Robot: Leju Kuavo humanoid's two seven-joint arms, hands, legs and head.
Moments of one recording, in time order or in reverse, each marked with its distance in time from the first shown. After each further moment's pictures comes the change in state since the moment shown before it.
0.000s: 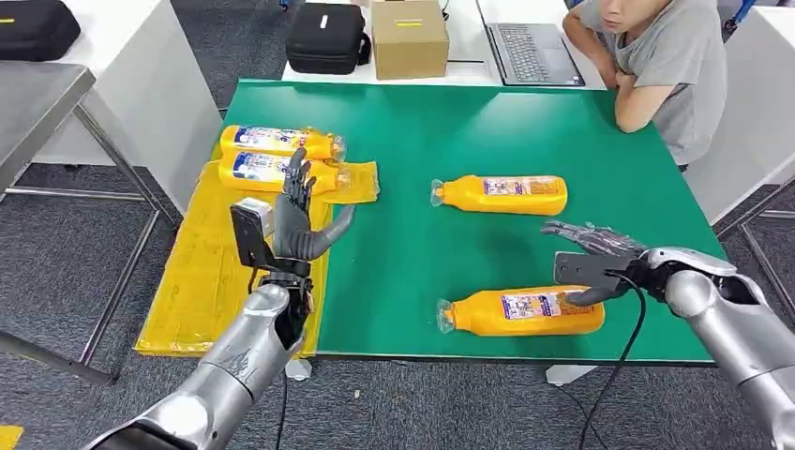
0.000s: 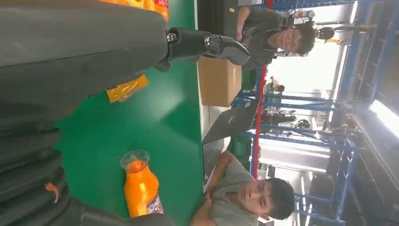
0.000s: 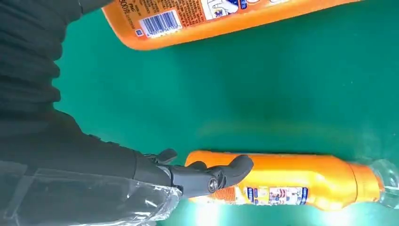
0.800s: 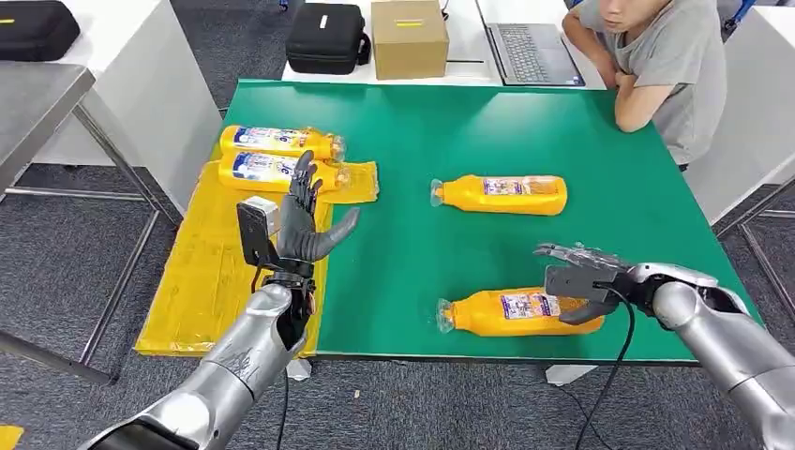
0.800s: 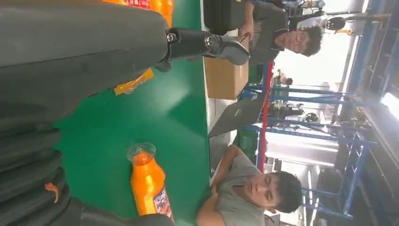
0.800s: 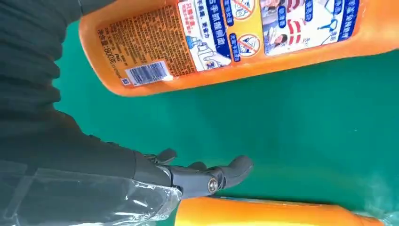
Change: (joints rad) left arm -0.010 -0.001 -0.024 0.020 0.021 -0.014 0.019; right arm 0.012 0.005 0.079 0.044 -0.077 0.014 0.026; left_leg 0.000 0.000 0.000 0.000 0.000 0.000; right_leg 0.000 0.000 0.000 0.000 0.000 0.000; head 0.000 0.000
